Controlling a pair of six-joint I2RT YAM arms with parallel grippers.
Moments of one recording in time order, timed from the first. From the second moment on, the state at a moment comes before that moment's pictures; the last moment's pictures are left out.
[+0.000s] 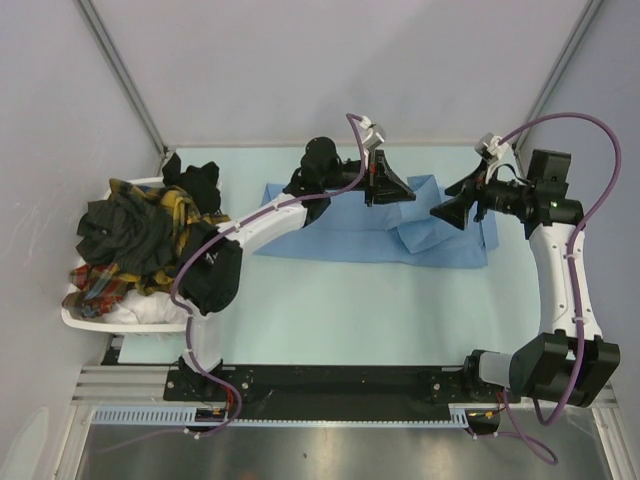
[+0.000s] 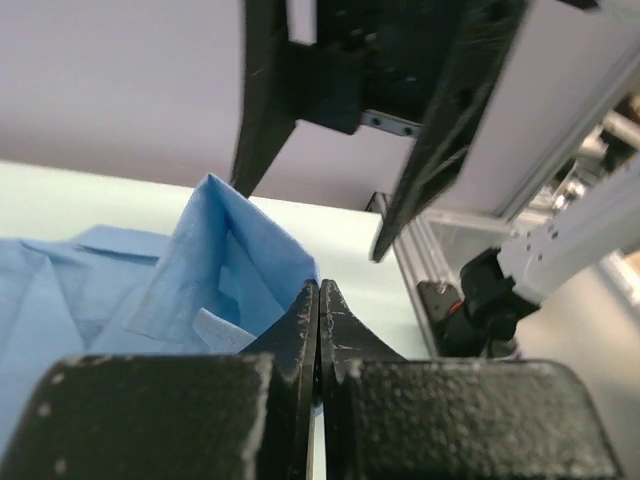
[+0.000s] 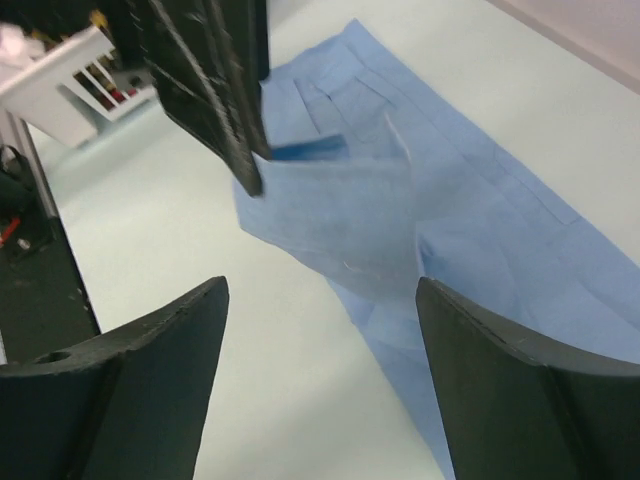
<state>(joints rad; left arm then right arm) -0.68 1.99 1.60 0.59 1.00 -0.52 -0.17 1.26 1.29 -0.66 -1.12 -0.42</state>
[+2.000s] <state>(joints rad) -0.37 1.80 1.15 -0.27 0.30 0.32 -0.06 2.24 2.06 -0.15 -0.76 -1.53</state>
